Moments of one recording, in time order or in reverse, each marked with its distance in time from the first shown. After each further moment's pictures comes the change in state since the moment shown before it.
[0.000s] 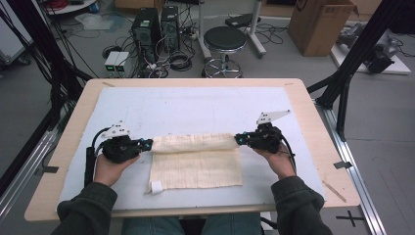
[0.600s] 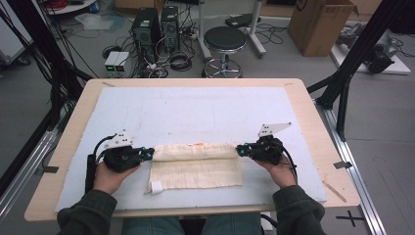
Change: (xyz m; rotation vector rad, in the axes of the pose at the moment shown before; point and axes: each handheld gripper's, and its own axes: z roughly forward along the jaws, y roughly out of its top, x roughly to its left) left arm -0.017 -0.015 -0.002 0.039 -0.017 0.042; right arm 0.012 -0.031 0.000 0.008 0.017 0.007
